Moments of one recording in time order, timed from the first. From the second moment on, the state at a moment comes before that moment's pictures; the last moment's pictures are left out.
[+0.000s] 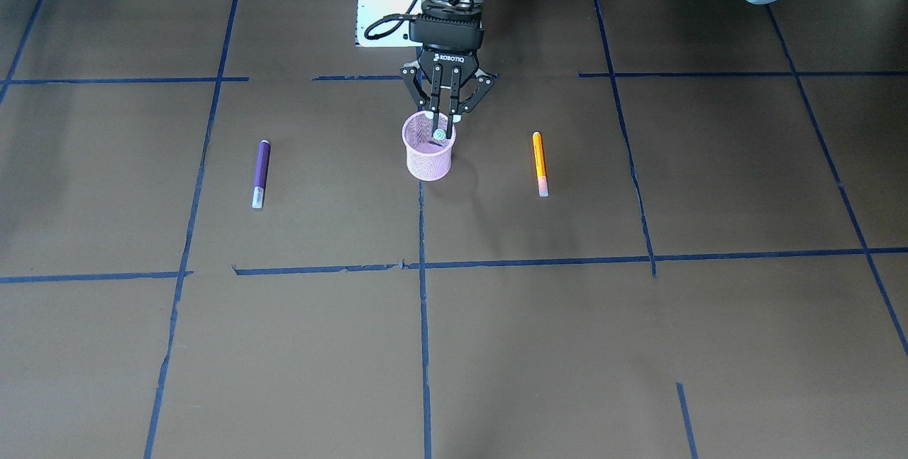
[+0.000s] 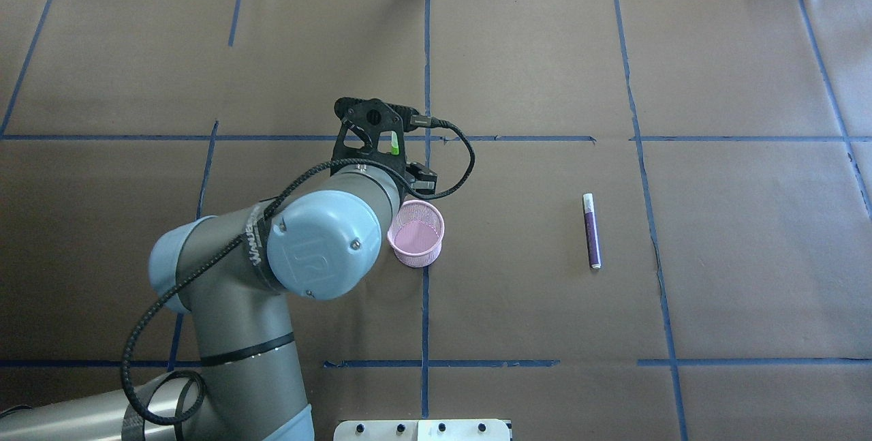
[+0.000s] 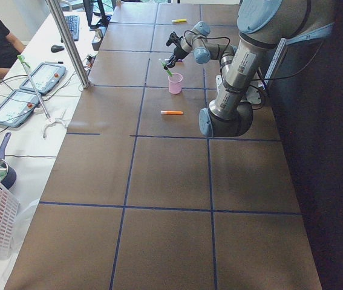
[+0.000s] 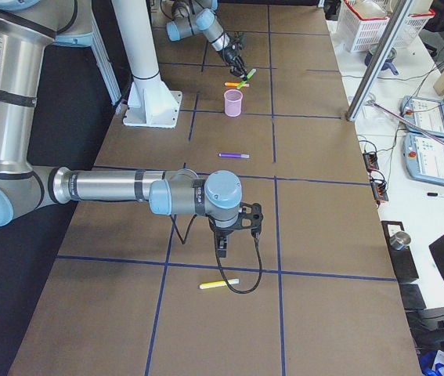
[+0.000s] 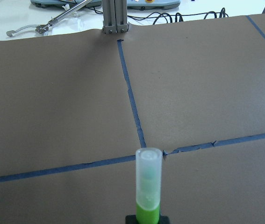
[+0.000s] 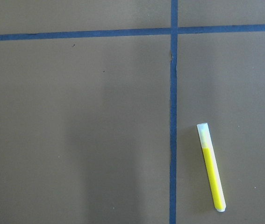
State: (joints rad) left arm -0.31 -2.27 -1.87 -1.60 -1.16 -1.16; right arm 1.53 -1.81 1.85 -1.56 2.43 0.07
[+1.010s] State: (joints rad) left arm -0.28 -2.26 -1.85 -1.67 -1.14 -1.15; right arm 1.51 -1.80 1.84 -1.56 2.43 0.07
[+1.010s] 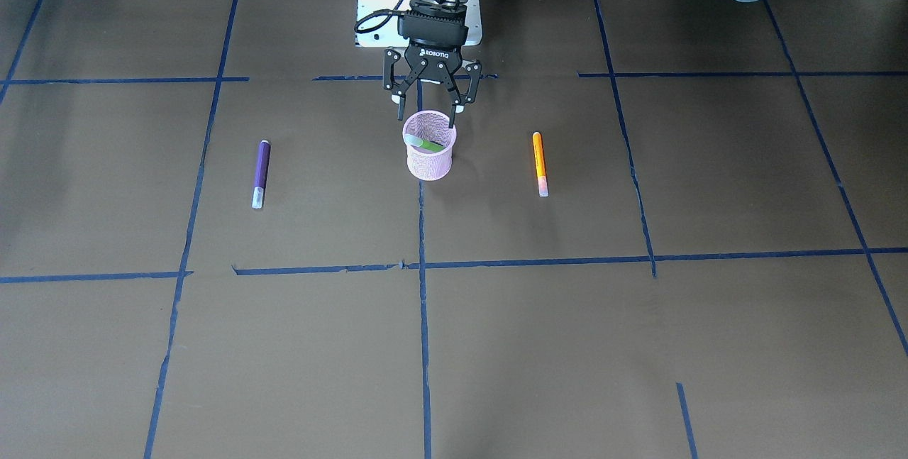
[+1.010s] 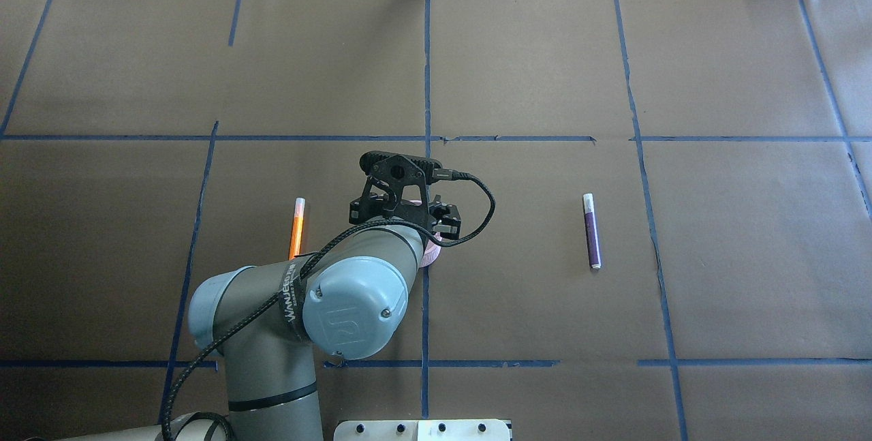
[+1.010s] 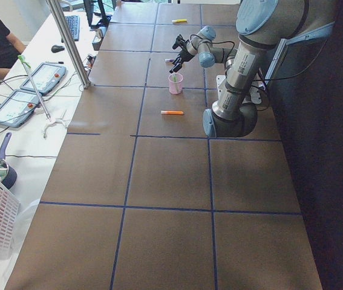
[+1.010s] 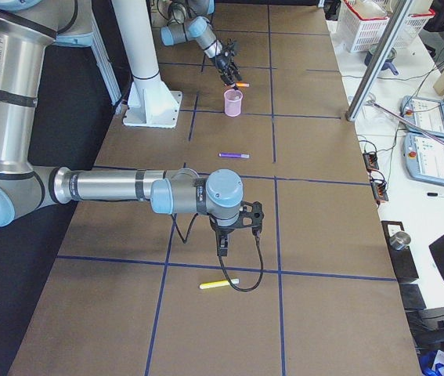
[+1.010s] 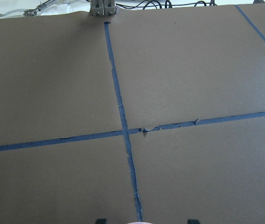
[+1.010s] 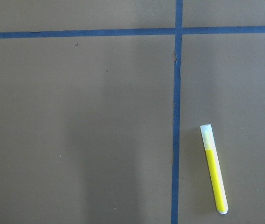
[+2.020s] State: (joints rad) left arm -0.60 -2.02 -1.94 -1.67 -1.65 -0.95; right arm 1.41 -1.65 1.41 -1.29 2.36 0.06
